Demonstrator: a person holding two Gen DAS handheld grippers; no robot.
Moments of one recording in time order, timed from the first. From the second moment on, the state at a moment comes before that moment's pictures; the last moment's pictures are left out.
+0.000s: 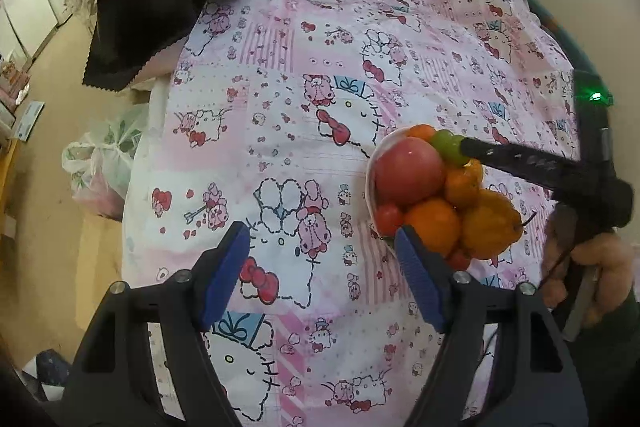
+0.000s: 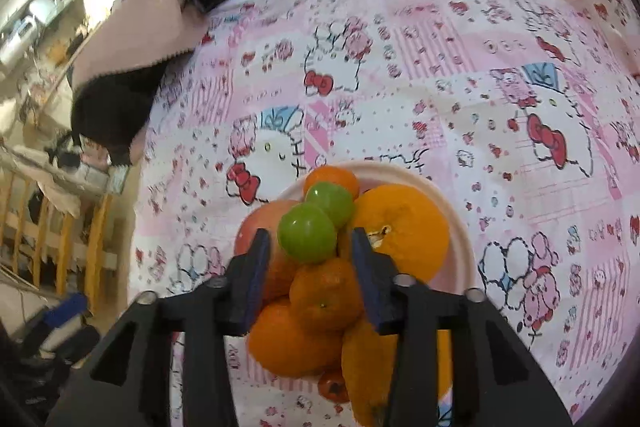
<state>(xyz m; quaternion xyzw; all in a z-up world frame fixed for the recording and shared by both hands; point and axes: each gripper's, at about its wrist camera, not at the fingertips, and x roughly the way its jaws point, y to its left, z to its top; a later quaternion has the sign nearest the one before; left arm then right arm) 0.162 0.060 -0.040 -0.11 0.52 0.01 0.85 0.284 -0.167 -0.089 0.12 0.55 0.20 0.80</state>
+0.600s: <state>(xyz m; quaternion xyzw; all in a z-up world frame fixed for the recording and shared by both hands) 0.107 0.018 0.004 -0.04 0.41 0.01 0.91 0.142 -0.228 0.011 0.15 0.46 0.13 0.87</state>
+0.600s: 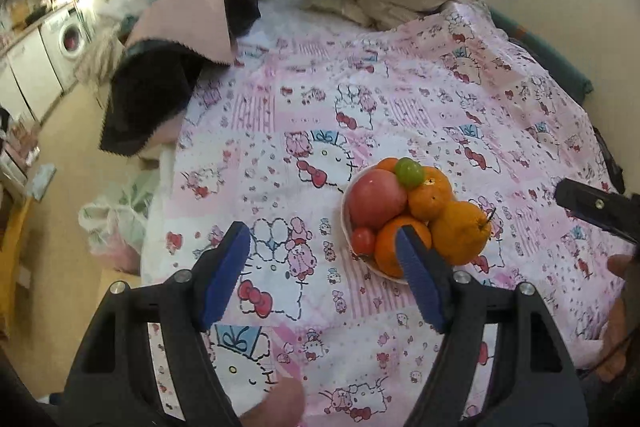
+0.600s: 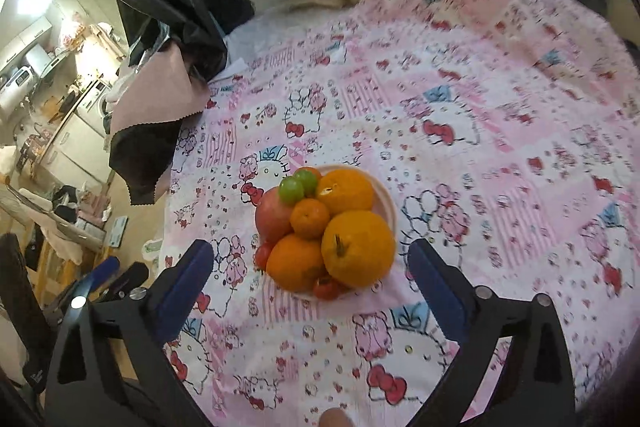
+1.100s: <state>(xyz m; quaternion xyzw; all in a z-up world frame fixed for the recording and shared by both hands) 0.078 0.008 -0.014 -0.03 0.39 0.01 0.92 0.073 -0.206 -0.007 0.04 0.37 0.06 0.93</state>
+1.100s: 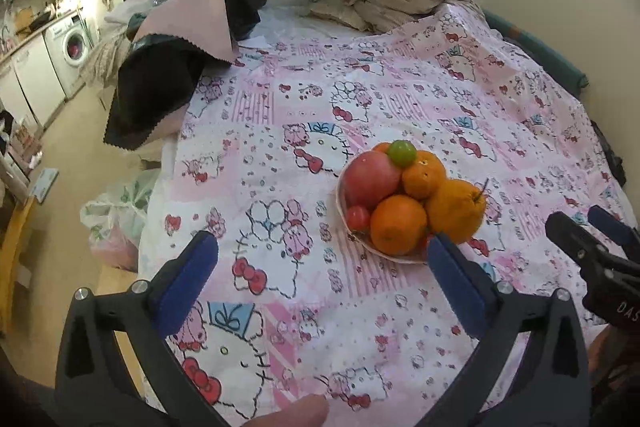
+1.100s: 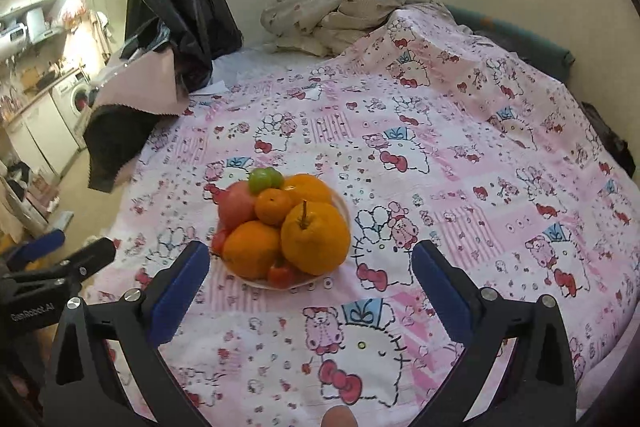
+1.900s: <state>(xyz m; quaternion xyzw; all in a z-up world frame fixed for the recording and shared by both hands) 0.082 0.003 -0.016 -0.03 0.39 0.00 0.92 0.078 -0.198 -0.011 0.03 0.37 0.06 0.92</state>
